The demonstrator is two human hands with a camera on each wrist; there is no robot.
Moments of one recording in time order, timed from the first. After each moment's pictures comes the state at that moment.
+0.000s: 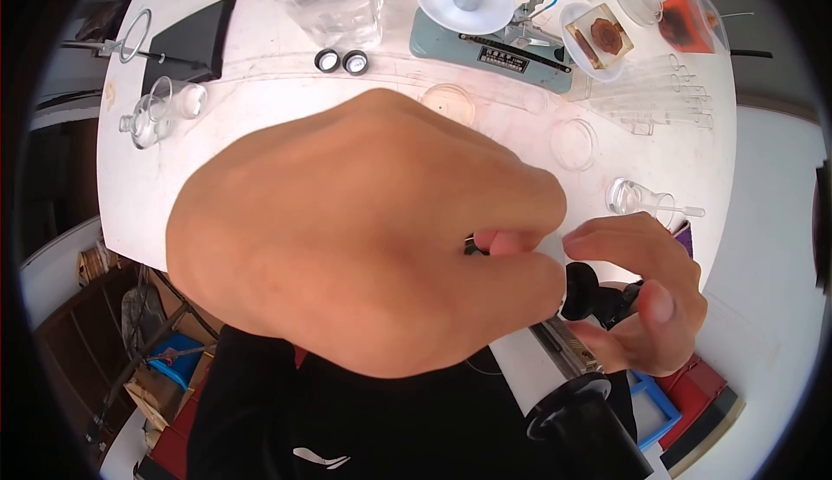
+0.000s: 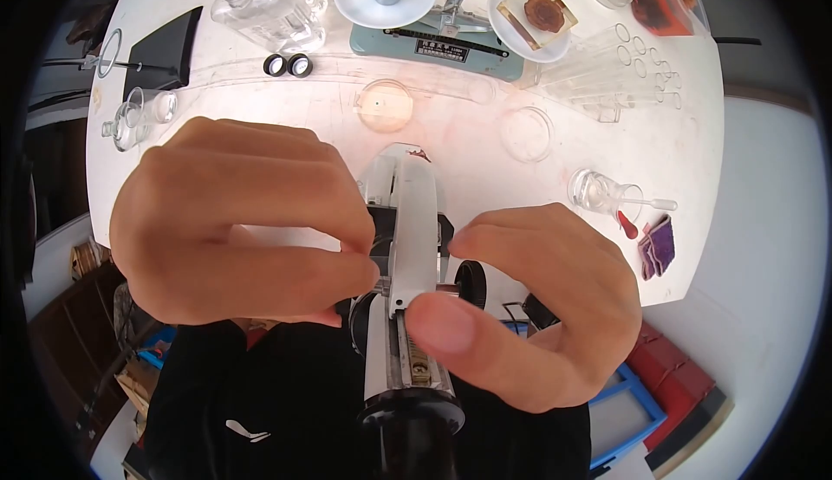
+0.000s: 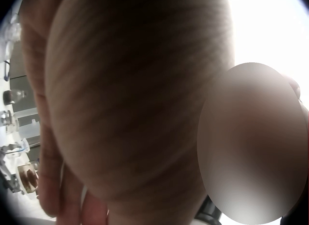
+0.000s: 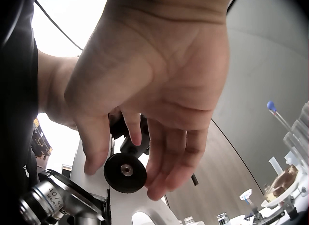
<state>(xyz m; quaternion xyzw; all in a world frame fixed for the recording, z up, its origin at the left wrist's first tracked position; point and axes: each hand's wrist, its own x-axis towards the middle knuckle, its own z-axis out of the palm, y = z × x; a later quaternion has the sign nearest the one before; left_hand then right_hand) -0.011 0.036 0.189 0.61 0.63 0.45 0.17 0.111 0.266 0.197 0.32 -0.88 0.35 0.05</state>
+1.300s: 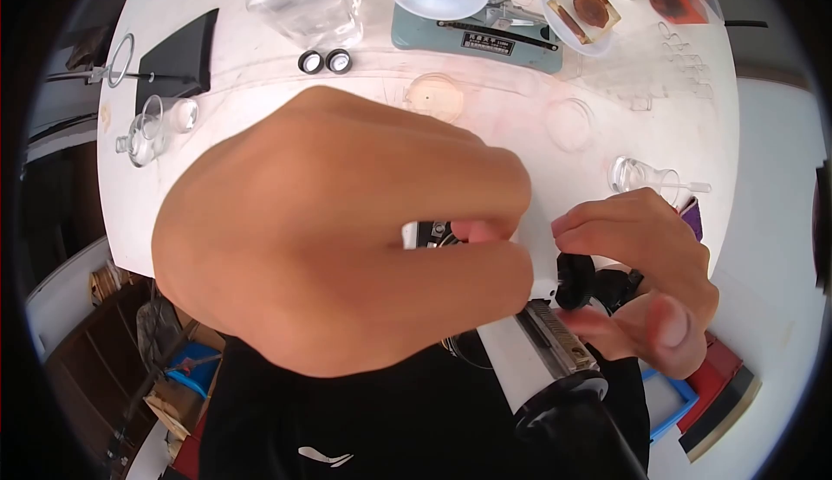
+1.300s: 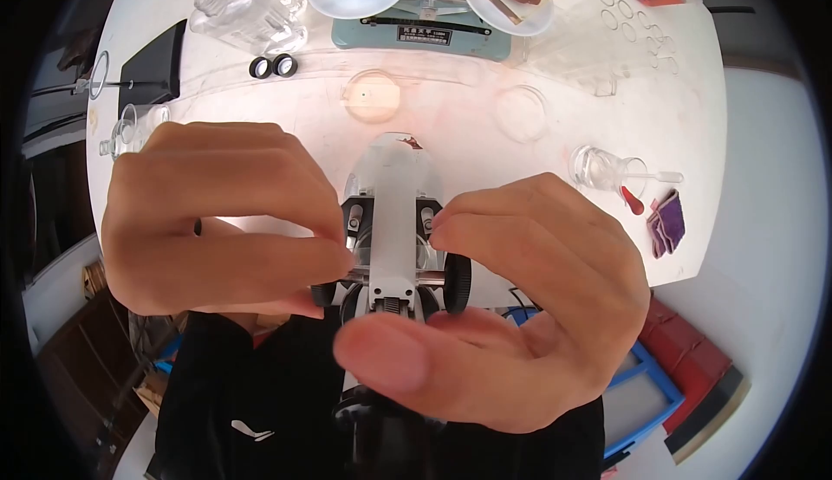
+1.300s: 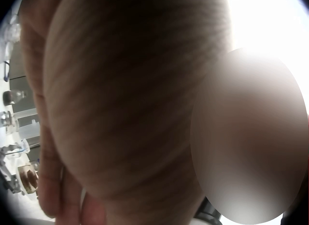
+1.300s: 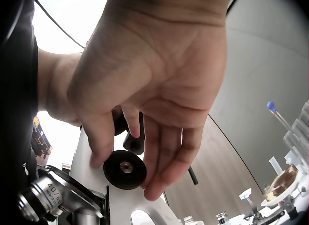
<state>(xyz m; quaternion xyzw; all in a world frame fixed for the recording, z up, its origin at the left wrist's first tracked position) -0.011 0.041 0.181 0.64 0.60 0.46 0.10 0.120 0.262 0.198 0.25 -0.87 0.41 0.07</state>
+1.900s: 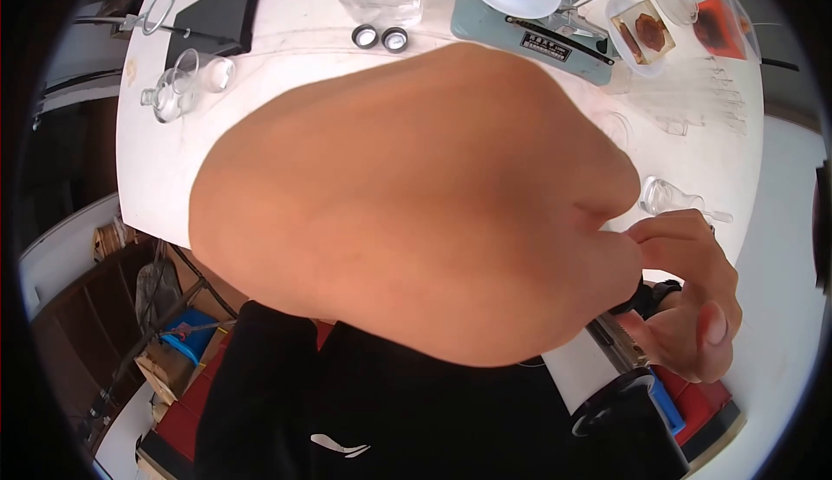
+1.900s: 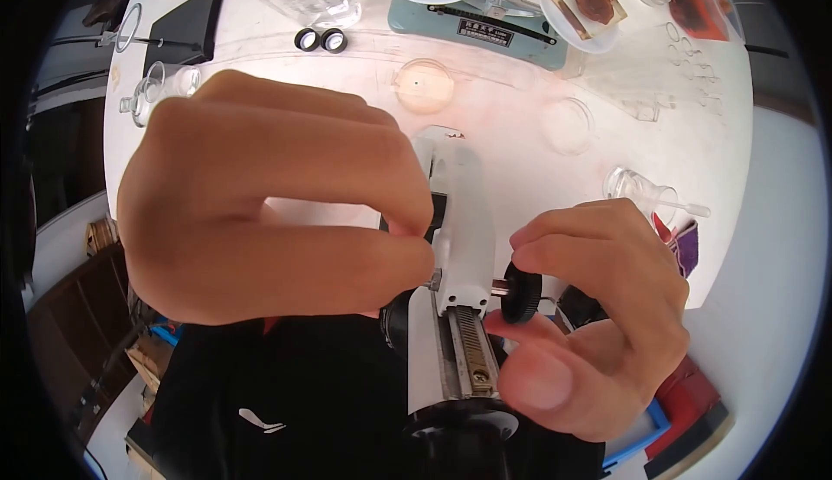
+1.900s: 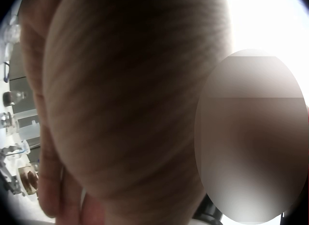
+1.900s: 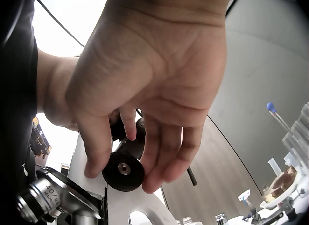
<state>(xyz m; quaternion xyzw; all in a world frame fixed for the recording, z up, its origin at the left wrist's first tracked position) -0.001 0.054 0.161 0.59 0.54 0.60 -0.02 0.110 0.261 0.191 0.31 -0.86 0.40 0.01</state>
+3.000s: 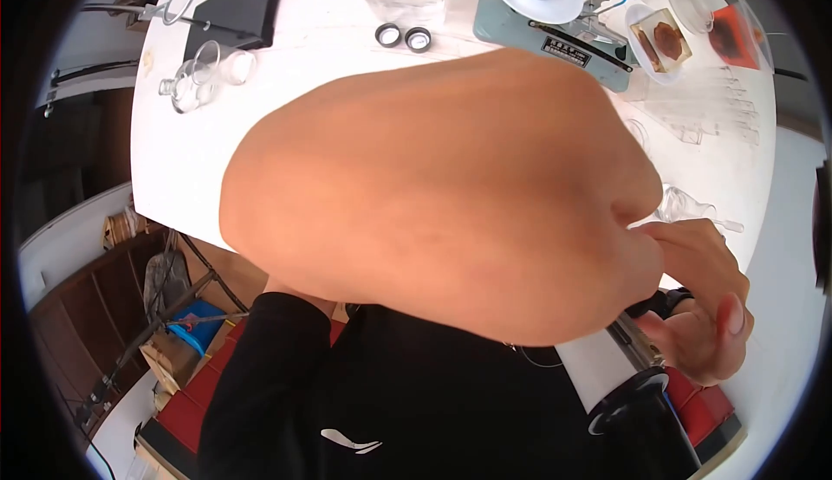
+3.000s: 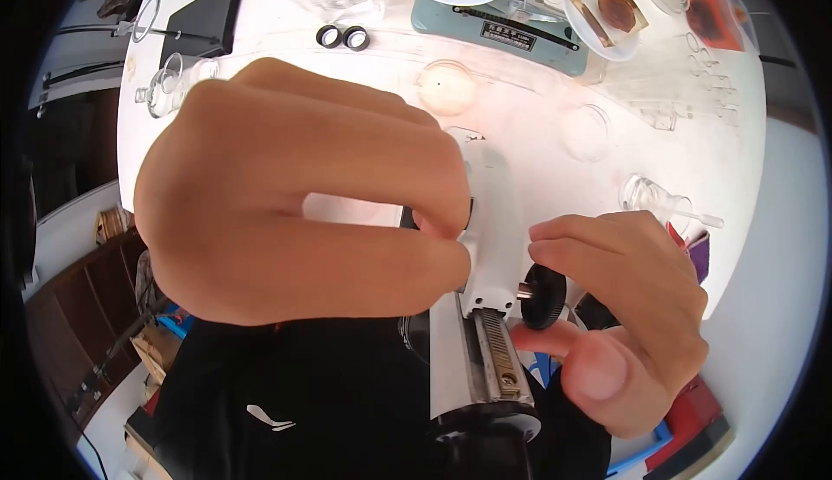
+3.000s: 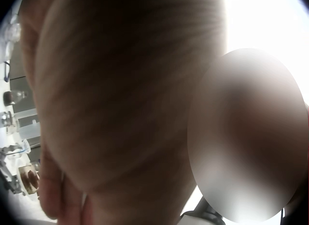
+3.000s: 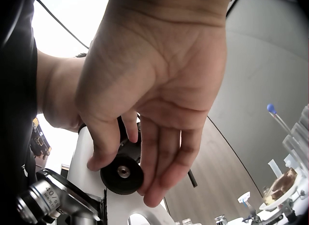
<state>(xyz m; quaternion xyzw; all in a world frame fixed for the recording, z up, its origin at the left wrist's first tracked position) -0.002 0.045 0.179 0.57 0.63 0.52 0.09 0.110 0.273 0.205 0.28 -0.88 0.39 -0.03</state>
